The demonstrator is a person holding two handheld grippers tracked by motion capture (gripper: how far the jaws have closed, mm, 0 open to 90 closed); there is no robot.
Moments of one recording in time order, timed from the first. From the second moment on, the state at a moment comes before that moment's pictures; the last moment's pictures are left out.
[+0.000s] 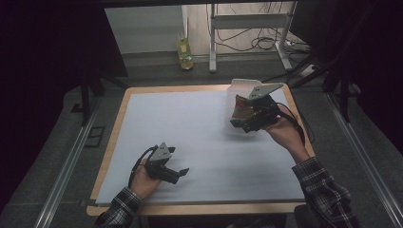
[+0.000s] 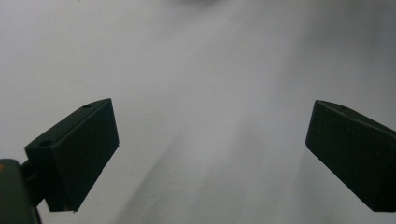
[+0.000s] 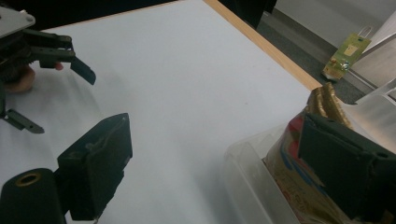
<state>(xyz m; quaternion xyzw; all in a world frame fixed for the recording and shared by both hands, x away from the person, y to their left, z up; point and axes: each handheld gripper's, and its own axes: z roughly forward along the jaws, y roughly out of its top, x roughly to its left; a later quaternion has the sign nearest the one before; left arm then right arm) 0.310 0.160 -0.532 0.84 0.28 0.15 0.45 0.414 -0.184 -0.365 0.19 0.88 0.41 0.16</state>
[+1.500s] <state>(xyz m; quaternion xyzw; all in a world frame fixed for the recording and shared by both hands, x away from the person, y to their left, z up) 0.309 0.159 -0.532 0.84 0.28 0.15 0.45 0.363 -0.211 -0.398 0.22 0.87 0.42 0.13</state>
